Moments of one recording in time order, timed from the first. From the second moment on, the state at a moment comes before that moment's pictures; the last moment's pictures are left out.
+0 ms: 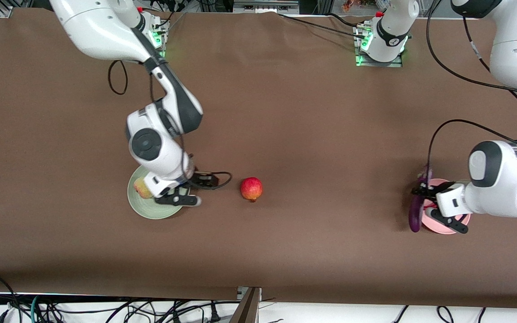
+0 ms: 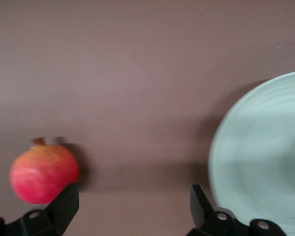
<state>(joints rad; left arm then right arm) 0.32 0.76 -0.29 -1.37 0.08 1.85 0.54 0.36 0.70 0.17 -1.45 -0.03 2.28 0.59</state>
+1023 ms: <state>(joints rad) 0.36 0.84 -0.25 -1.35 0.14 1.96 0.82 0.54 0.86 0.12 -1.45 -0.09 2.73 0.80</state>
